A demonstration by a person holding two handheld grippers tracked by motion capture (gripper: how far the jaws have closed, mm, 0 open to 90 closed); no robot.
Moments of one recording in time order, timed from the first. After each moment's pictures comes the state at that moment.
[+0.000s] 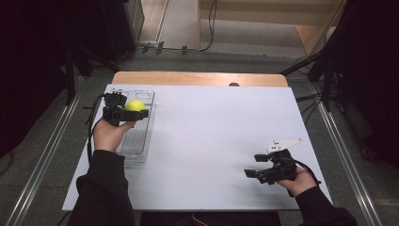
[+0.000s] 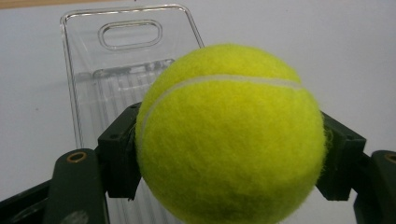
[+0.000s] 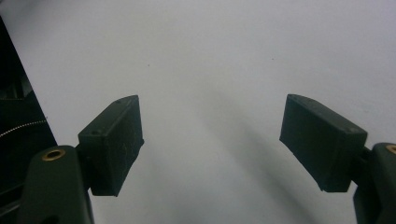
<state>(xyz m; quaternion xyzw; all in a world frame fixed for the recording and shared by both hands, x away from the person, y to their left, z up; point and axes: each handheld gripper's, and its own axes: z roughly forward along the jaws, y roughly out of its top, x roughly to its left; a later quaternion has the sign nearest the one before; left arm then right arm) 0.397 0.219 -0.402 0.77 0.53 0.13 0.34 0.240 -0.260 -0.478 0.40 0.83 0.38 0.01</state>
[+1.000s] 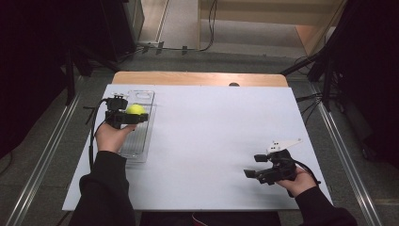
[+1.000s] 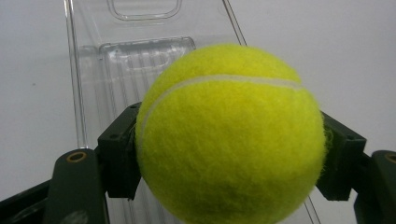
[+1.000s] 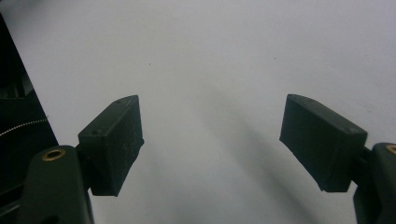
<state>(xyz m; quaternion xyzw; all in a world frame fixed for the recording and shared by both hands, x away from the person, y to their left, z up) 0.404 0.223 -0.427 0.76 0.55 0.12 0.32 0.240 -0.259 -0.478 0.40 0.83 0.38 0.01</state>
